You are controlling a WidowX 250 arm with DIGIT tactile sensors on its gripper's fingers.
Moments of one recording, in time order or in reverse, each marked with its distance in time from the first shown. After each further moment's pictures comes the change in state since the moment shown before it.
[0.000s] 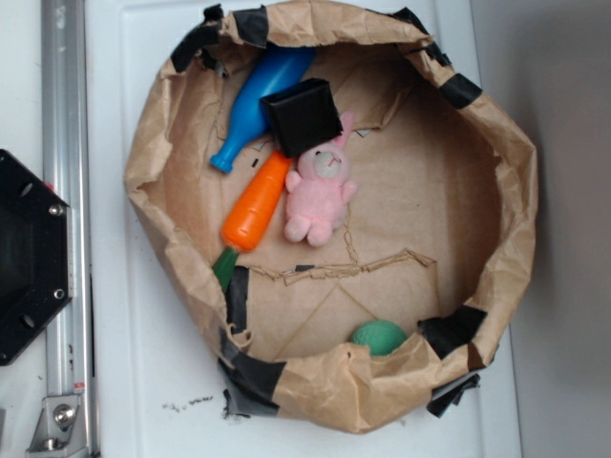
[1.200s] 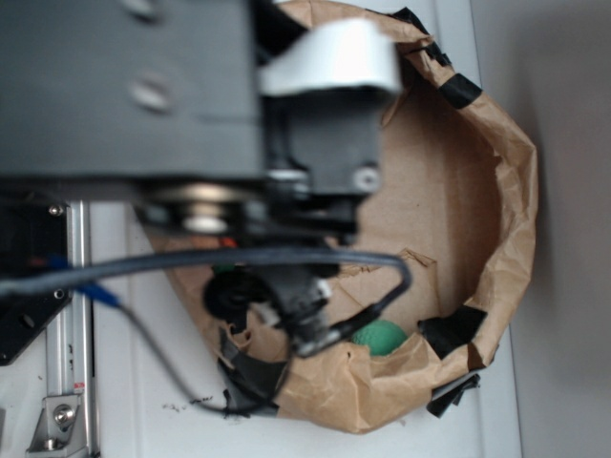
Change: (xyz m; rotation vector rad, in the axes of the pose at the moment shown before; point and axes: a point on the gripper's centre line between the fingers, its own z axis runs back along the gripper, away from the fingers) arm 0.104 0.007 -0.087 0.108 0.105 0.395
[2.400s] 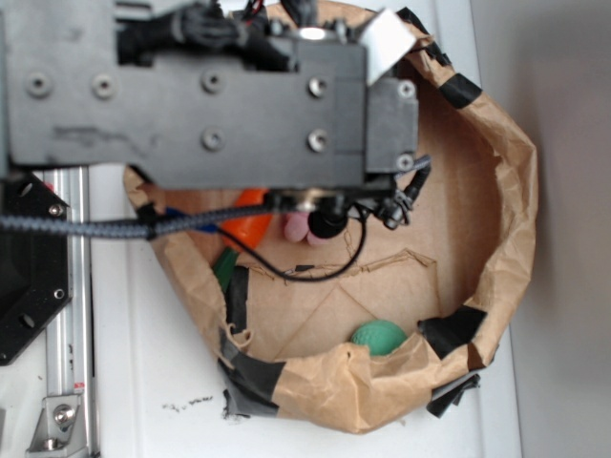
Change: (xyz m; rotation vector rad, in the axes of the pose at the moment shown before) arm 0.027 0.026 -0.035 0.106 -0.139 0.503
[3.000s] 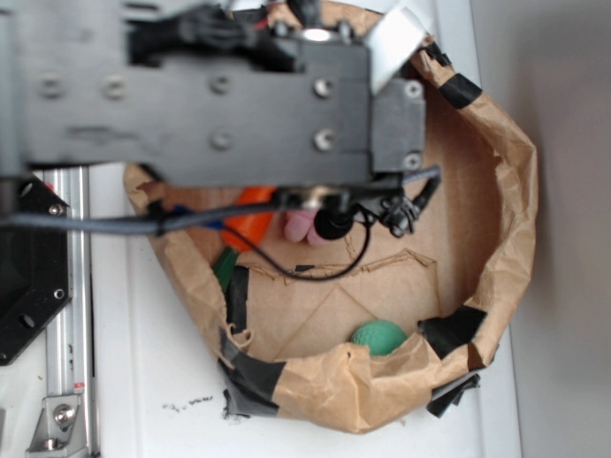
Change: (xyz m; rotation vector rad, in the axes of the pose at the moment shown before) arm 0.012 -0.006 -0.019 -0.038 -0.022 -0.193
